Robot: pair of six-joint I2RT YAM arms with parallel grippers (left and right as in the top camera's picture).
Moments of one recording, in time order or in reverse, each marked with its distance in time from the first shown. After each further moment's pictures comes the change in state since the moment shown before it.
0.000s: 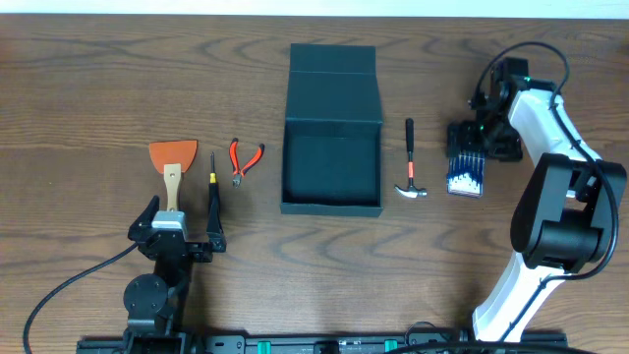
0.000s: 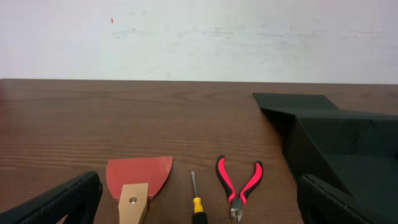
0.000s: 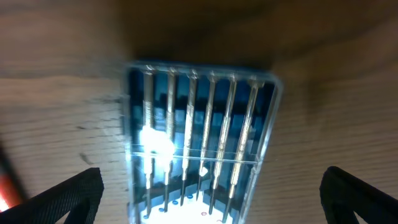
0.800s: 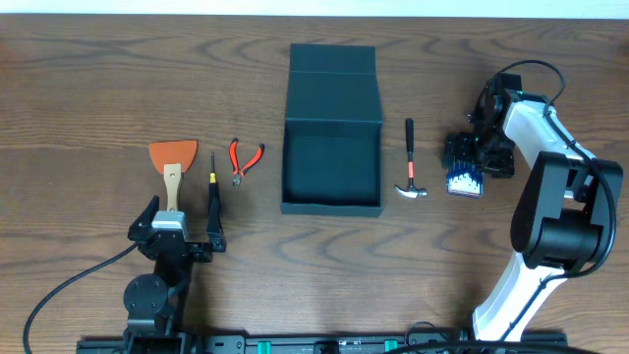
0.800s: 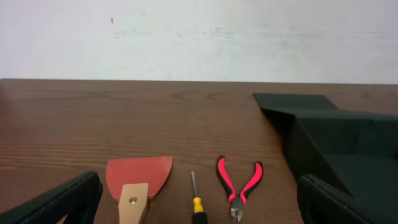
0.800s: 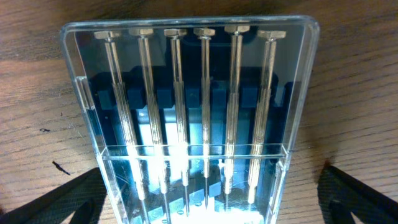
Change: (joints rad) left arm 0.000 0.000 0.000 0.000 0.000 0.000; right arm 0.000 0.002 -0.093 0.056 -0.020 0.116
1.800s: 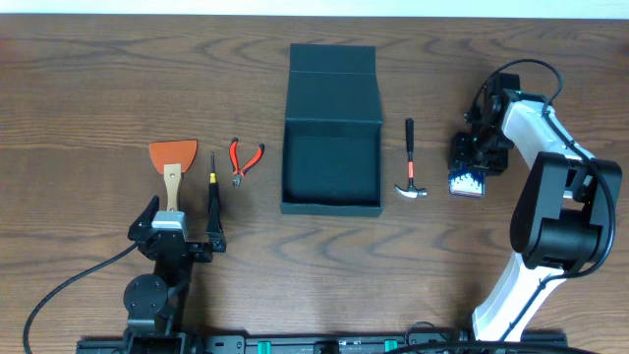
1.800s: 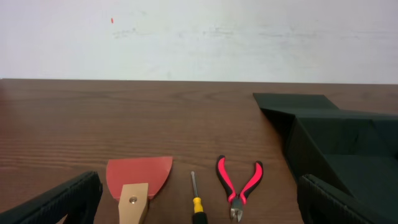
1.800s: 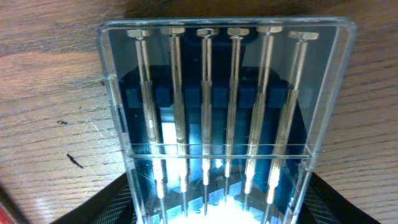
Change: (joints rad) left arm 0.000 0.000 0.000 0.000 0.000 0.000; right arm 0.008 -0.002 0.000 -0.002 -0.021 -0.032
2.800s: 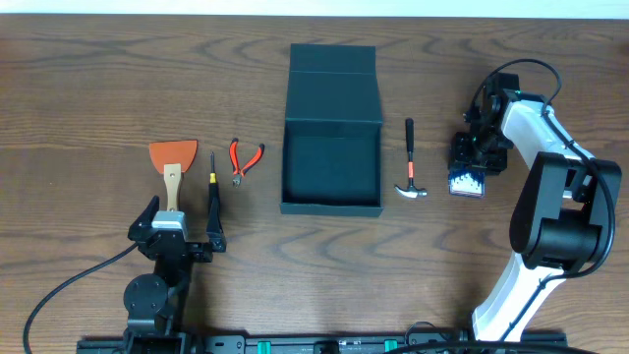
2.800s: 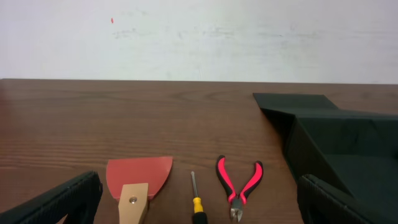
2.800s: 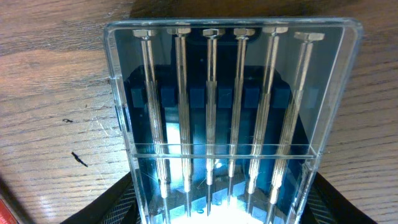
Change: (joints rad) left arm 0.000 0.000 0.000 0.000 0.000 0.000; right arm 0.002 0.000 0.000 -0.002 -0.004 -0.007
